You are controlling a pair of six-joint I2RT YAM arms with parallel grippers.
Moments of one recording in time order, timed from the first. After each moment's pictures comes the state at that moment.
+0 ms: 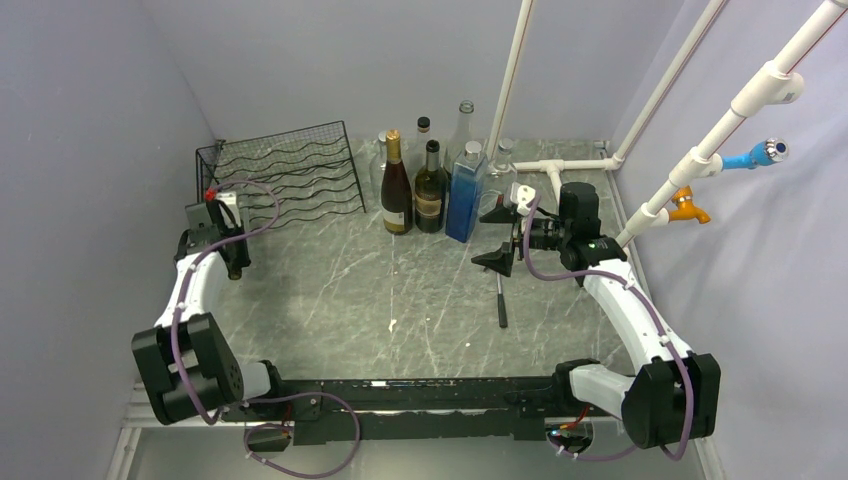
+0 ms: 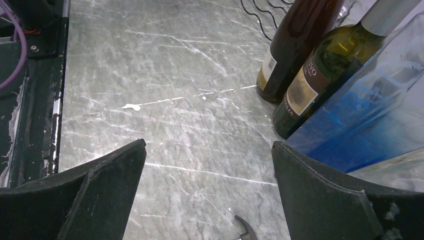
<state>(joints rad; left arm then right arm) 0.31 1.30 0.81 -0.36 -0.05 0.14 0.15 1.12 0.85 -0.23 -1.11 -0.56</state>
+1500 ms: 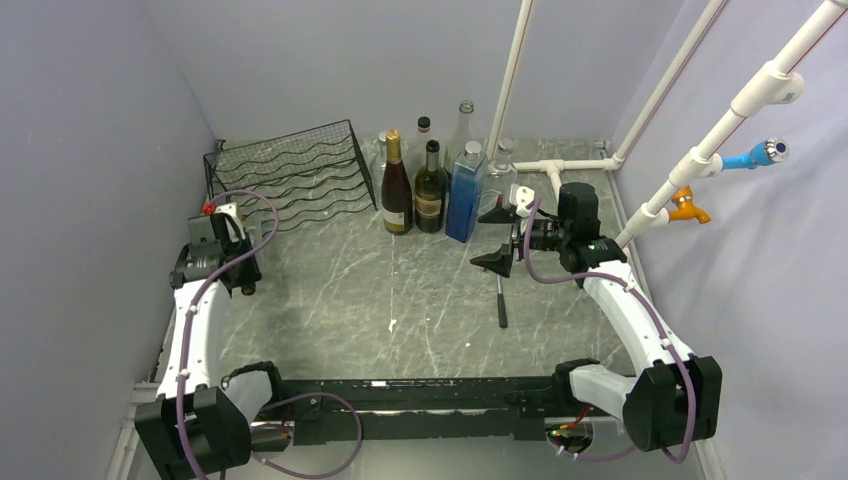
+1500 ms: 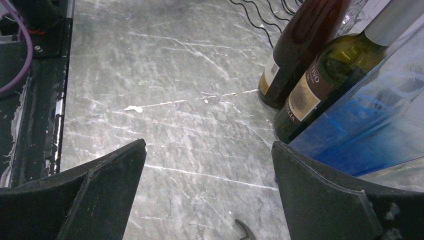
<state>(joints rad) 0.24 0.99 0.80 -0.69 -0.01 -0.05 0.17 1.11 0.85 -0.23 -1.11 -0.56</state>
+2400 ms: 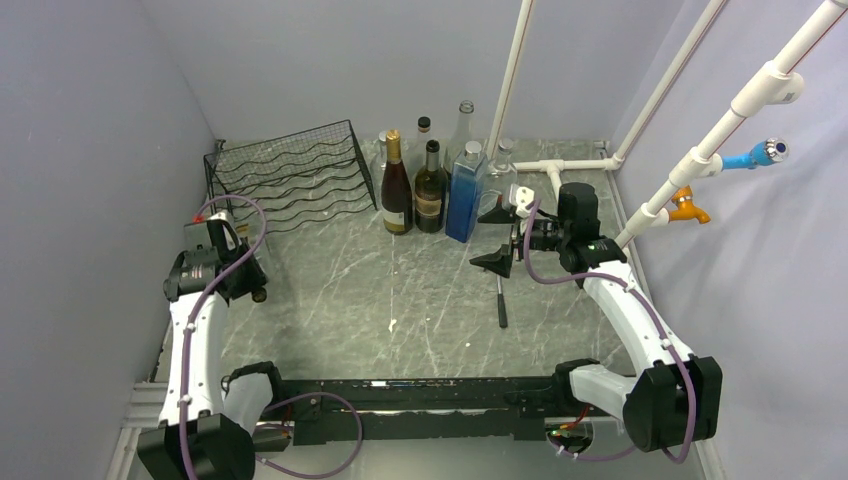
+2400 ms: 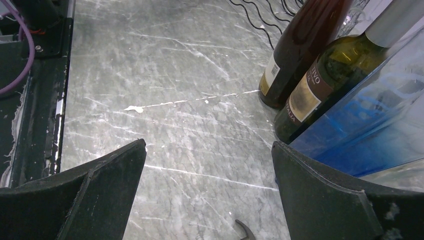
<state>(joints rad) 0.24 0.91 0.83 -0.85 0.08 -0.28 0.17 1.11 0.85 -0.23 -1.11 -0.56</state>
